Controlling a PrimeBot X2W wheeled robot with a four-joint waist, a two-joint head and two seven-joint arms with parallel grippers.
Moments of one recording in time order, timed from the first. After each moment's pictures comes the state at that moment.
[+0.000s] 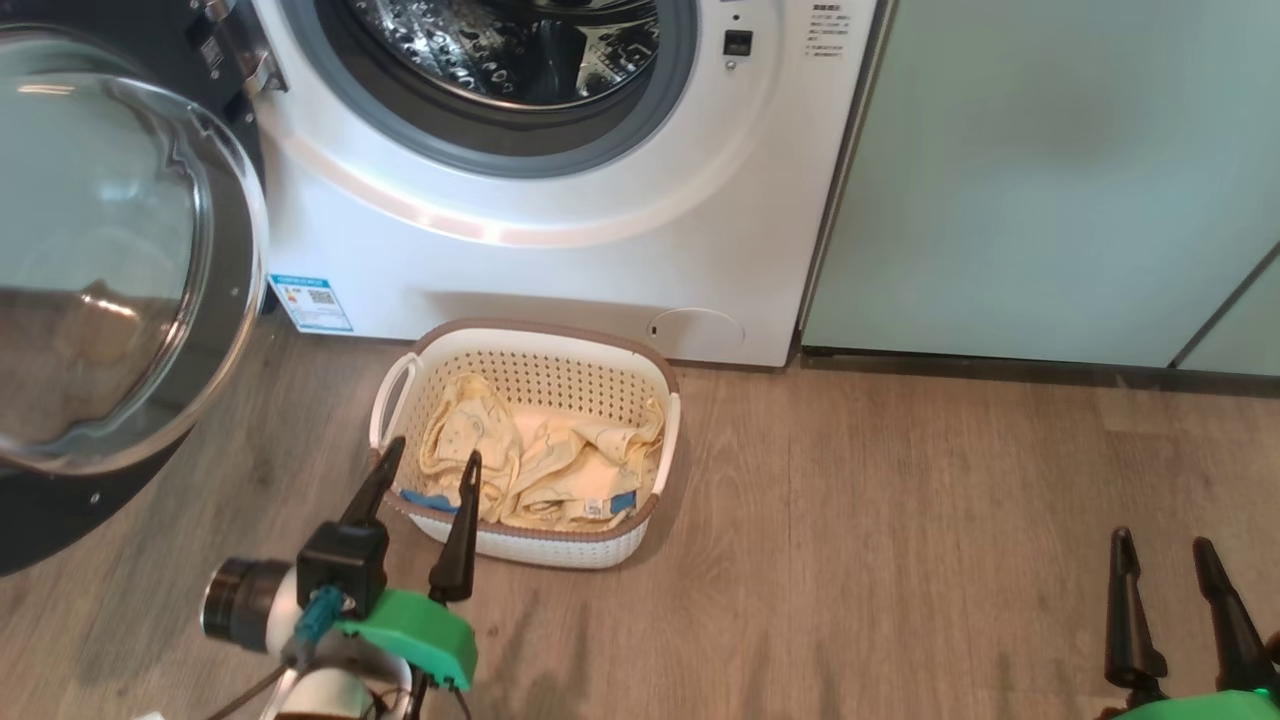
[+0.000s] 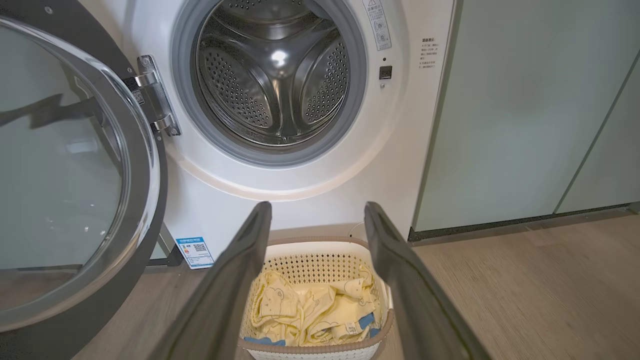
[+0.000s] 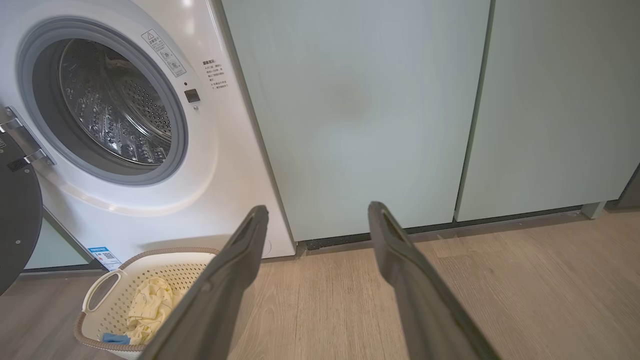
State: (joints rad) left arm -0.03 0.08 -0.08 0.14 -0.03 0.01 -0.25; right arm 0.14 -0.04 -0.06 0.09 0.23 0.13 -0.25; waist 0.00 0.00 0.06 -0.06
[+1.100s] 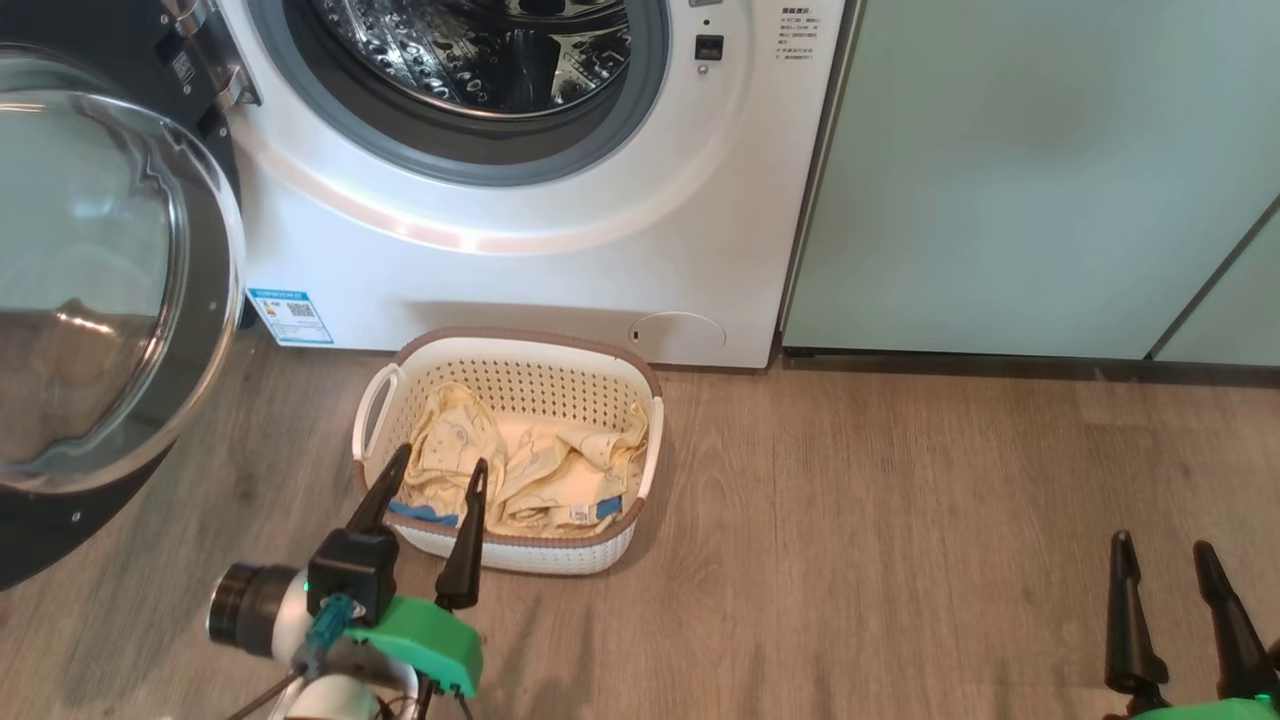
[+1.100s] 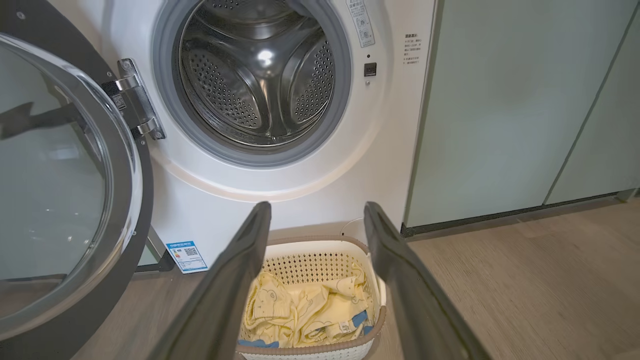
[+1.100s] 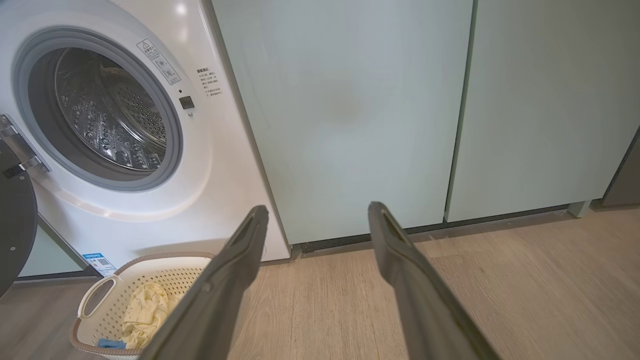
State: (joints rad) left arm -0.02 0.09 -0.11 0.14 -0.03 0.05 -0.25; right arm 0.16 -0.04 -0.06 0.06 0.23 0.13 -0.25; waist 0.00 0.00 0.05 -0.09
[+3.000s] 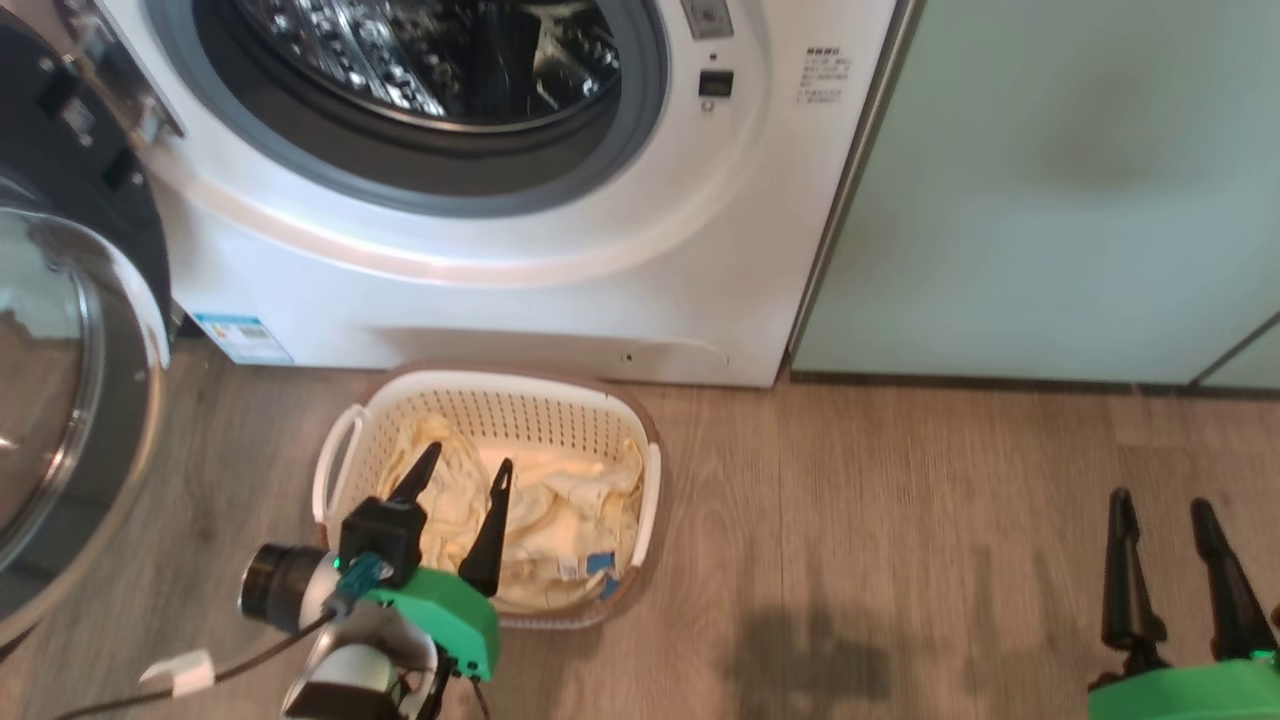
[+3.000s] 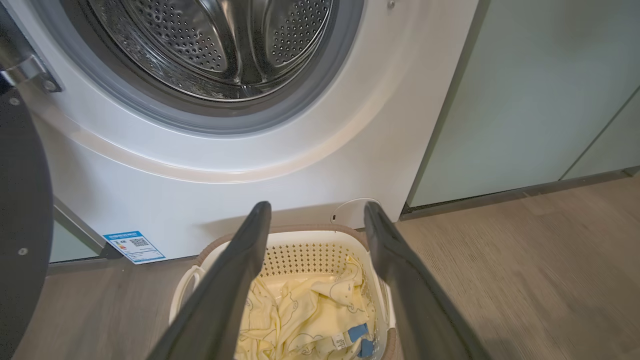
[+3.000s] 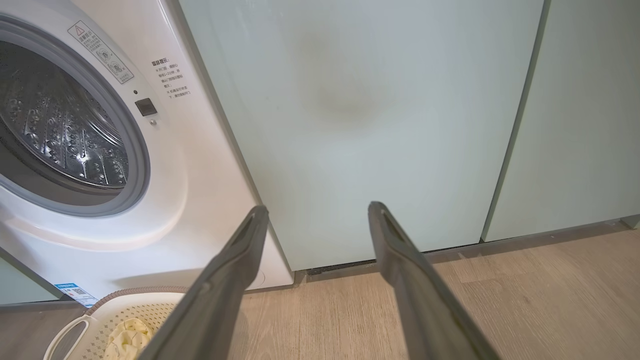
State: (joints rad) left arm -0.10 0.11 -0.17 0.24 -0.10 0.03 -0.21; right arm 0.11 -0.03 -0.05 0.06 0.26 0.13 -0.25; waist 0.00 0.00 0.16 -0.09
